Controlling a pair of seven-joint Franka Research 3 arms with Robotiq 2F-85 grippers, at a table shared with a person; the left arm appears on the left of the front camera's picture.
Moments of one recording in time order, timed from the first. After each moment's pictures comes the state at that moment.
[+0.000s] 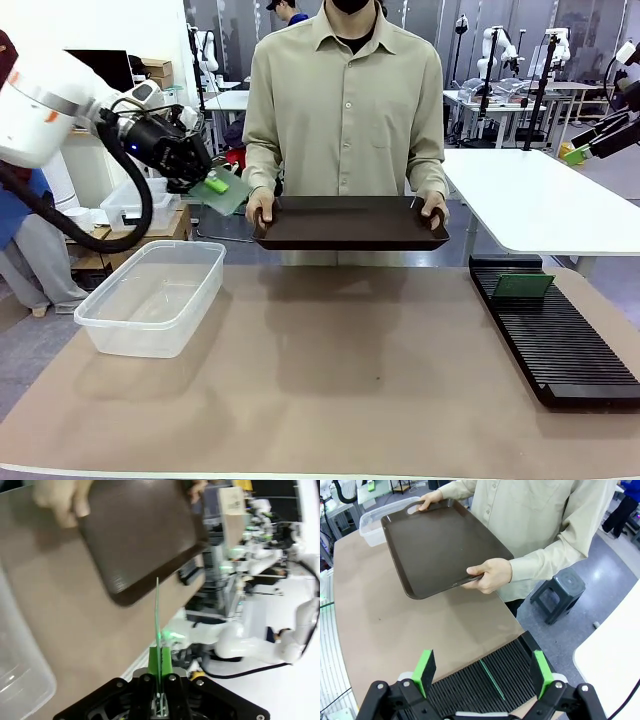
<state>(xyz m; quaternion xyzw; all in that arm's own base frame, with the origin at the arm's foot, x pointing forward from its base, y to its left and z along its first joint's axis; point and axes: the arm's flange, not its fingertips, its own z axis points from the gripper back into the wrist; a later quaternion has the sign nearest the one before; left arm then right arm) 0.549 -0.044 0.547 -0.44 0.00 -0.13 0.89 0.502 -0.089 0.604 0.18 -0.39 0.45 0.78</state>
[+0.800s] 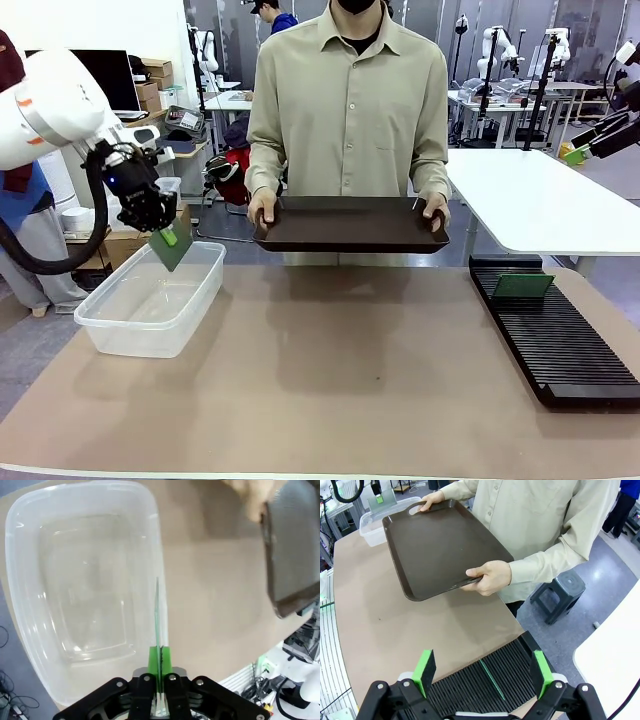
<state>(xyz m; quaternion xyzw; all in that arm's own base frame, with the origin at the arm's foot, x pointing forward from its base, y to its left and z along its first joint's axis) 0.547 -0.003 0.484 -0.18 -0.03 -0.06 0.98 0.502 -0.089 0.604 0.18 -0.39 0.45 0.78</state>
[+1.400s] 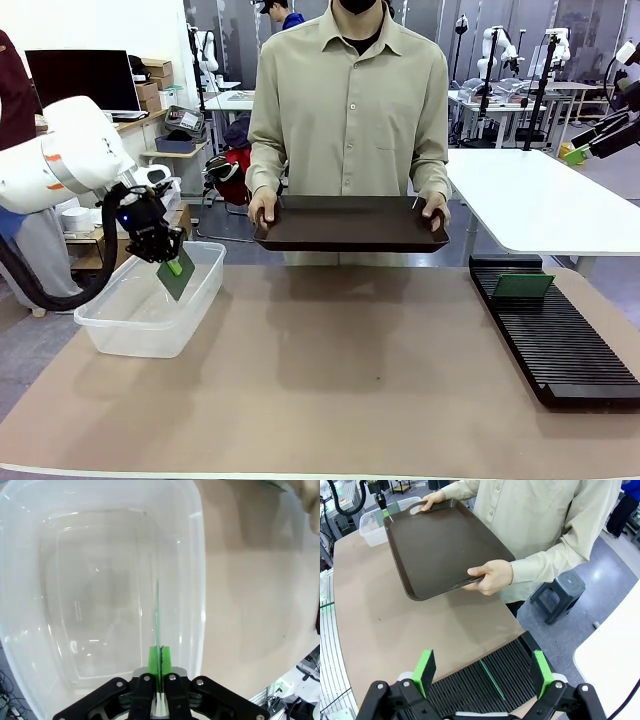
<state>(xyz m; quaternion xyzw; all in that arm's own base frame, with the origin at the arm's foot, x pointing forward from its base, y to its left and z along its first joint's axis) 0.550 -0.006 0.407 -0.16 -0.04 -0.04 0.99 0.502 -0.089 0.604 0.18 -0.39 0.45 0.78</state>
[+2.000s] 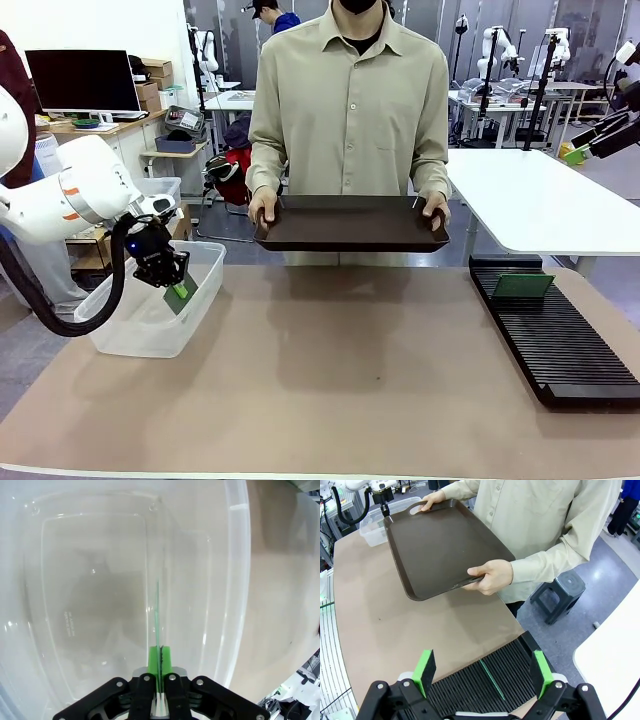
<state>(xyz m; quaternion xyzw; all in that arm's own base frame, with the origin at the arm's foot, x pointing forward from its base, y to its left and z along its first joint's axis) 0.557 -0.001 0.353 -0.18 -0.03 -0.03 0.98 0.502 -0.089 0.604 0.18 -0.39 0.45 0.78</state>
